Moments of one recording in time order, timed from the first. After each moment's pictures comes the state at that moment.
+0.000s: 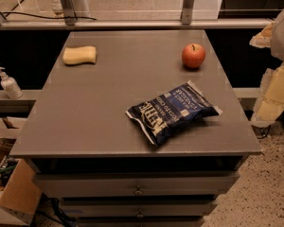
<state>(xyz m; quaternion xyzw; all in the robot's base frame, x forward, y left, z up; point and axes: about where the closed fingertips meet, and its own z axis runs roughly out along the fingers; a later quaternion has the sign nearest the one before) 0.438 -0.217 0.976 -0.60 0.78 -0.03 0.16</state>
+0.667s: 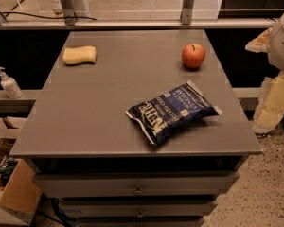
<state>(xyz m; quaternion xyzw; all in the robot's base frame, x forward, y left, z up) 0.437 -0.216 0.964 -0.62 0.76 -0.04 0.16</state>
